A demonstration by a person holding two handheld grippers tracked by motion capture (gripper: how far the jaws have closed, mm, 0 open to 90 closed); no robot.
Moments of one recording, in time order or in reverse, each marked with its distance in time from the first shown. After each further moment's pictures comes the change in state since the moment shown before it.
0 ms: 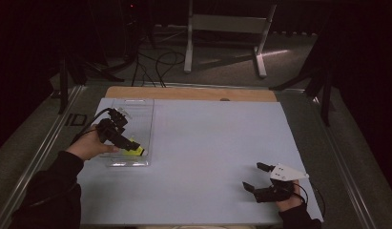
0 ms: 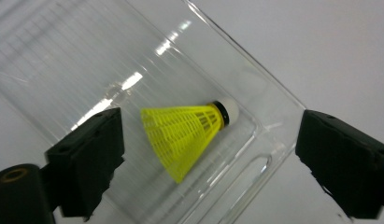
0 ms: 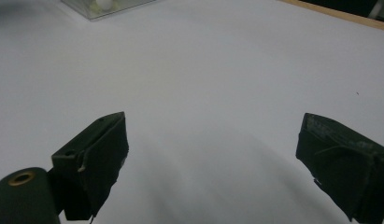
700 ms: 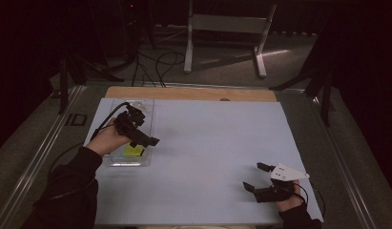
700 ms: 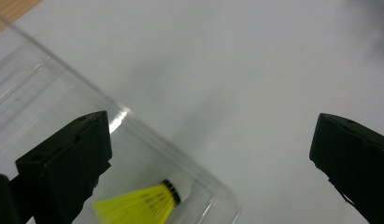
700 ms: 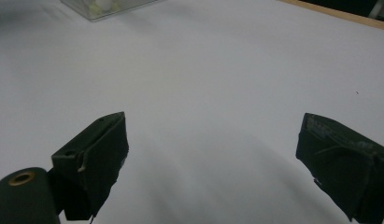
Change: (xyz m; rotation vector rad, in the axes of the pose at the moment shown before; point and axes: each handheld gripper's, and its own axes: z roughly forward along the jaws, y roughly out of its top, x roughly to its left) left arm -0.034 0.043 0.003 -0.137 -0.076 0.098; right arm 0.000 -0.001 -0.001 -0.001 0.001 0.005
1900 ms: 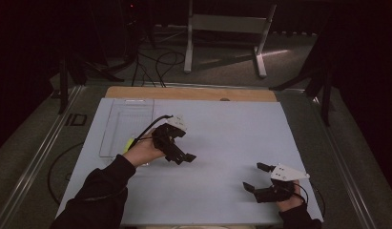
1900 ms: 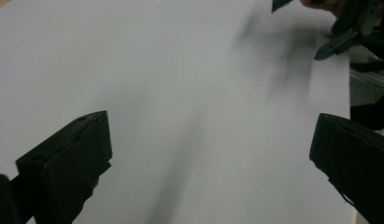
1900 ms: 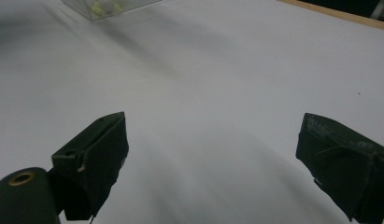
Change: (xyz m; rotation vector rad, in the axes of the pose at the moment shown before) left arm -0.077 0.032 0.056 -0.138 -0.228 0.212; right arm 0.000 0.000 0.000 -0.003 0.006 0.000
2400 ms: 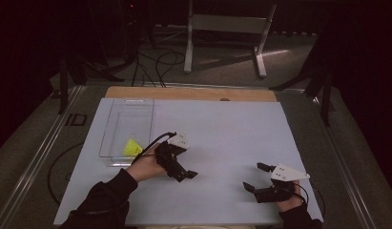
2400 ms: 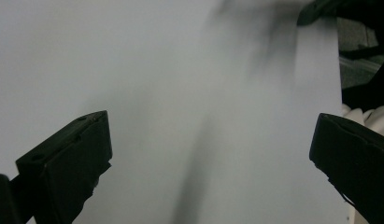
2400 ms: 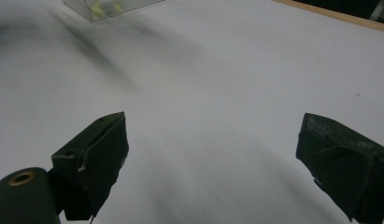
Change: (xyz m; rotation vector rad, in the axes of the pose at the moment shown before) left arm -0.023 -0.030 0.023 -0.007 -0.033 0.039; right arm 0.000 0.000 0.000 -0.005 -0.002 -0.006
